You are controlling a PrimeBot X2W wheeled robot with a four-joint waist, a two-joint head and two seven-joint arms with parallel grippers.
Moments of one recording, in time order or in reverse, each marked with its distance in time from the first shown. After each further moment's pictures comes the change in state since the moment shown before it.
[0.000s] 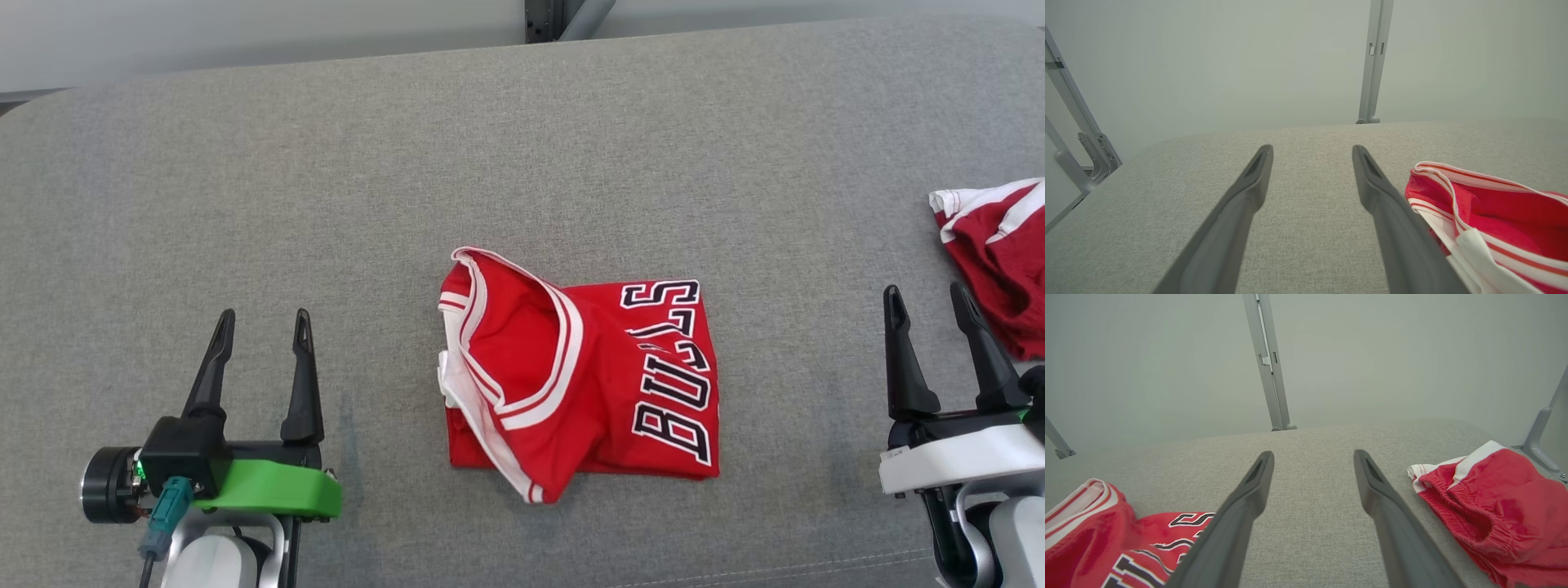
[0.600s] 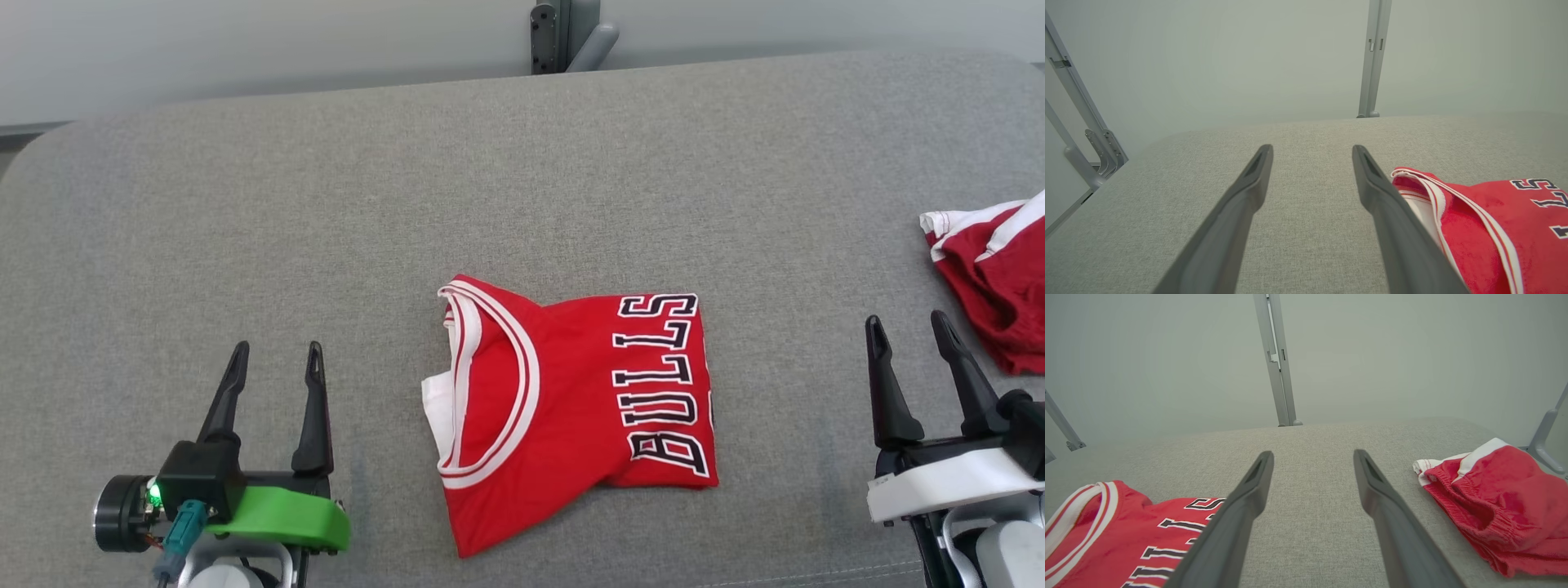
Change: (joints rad) left arm 0.044 0.011 -0.022 -0.002 -0.004 0.008 0.012; right arm 0.026 0.004 0.022 0.018 -0.016 0.000 0.000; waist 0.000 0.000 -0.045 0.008
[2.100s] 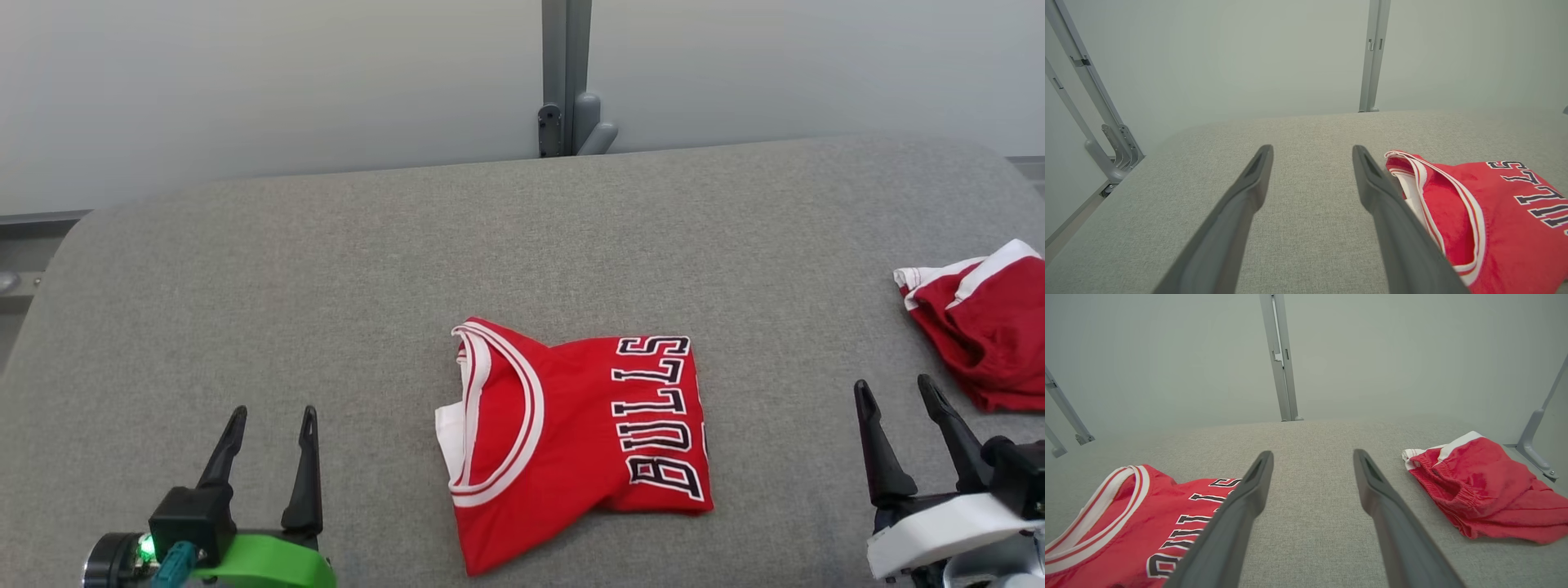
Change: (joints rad) left arm 0.138 0.061 -0.019 -0.058 -0.052 0.014 0.083; right arm 0.146 0.012 -0.005 -0.067 -0.019 0.000 0.101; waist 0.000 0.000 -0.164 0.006
